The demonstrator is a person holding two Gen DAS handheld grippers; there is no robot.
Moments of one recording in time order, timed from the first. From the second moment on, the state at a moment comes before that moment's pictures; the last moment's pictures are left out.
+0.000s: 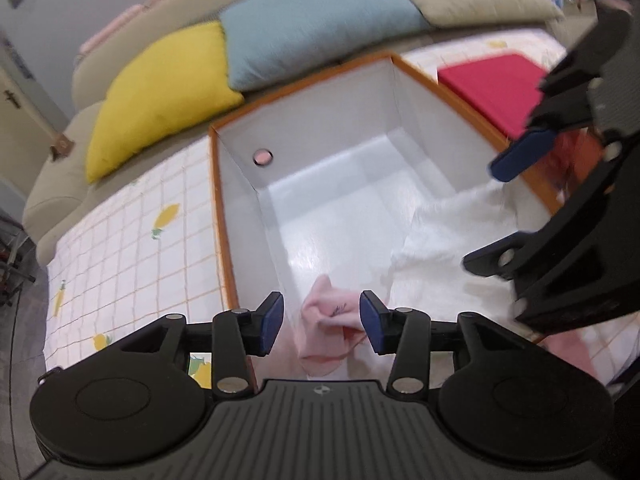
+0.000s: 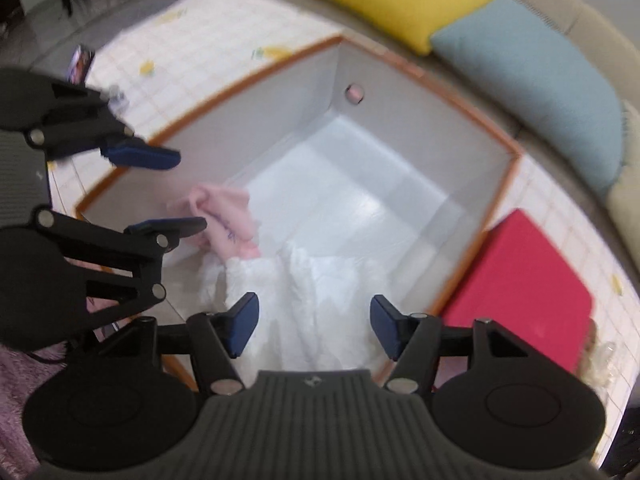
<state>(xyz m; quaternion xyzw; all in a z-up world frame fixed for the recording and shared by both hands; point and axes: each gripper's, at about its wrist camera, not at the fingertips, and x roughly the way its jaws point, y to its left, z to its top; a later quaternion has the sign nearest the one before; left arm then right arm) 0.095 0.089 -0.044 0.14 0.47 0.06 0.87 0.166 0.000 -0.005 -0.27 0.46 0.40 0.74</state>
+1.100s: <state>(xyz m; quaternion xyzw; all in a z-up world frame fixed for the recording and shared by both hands) 0.092 -0.064 -0.052 -0.03 0.41 -0.16 0.90 0.113 -0.263 -0.033 -0.08 0.48 0.06 0.87</state>
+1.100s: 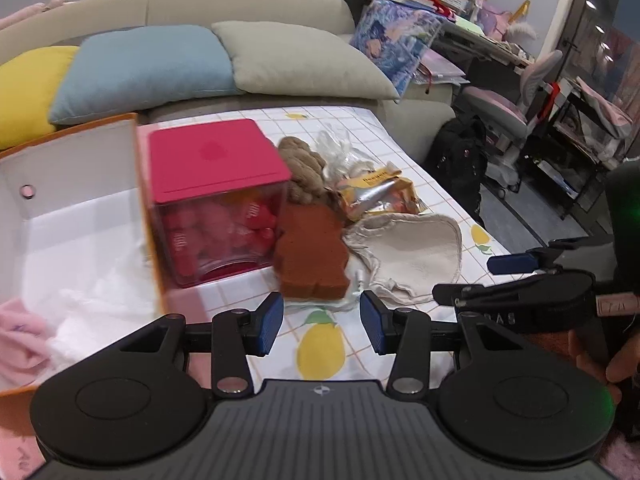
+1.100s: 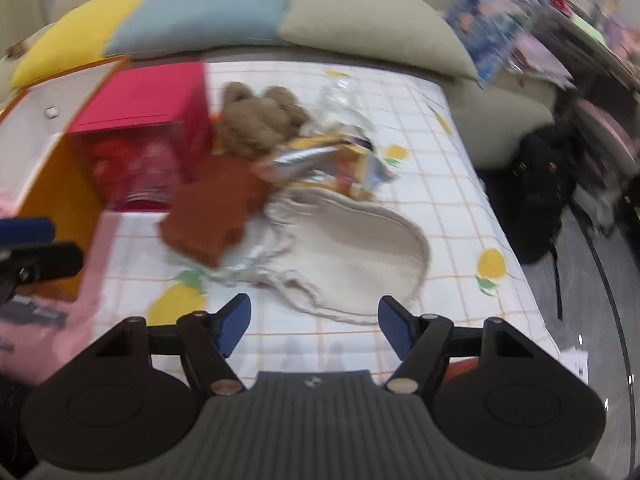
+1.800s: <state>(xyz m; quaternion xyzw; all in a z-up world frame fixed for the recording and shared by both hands) 0.156 -0.097 -0.095 -0.01 0.44 -0.14 0.89 0.176 -0.297 -0.077 0.02 0.51 0.01 0.86</state>
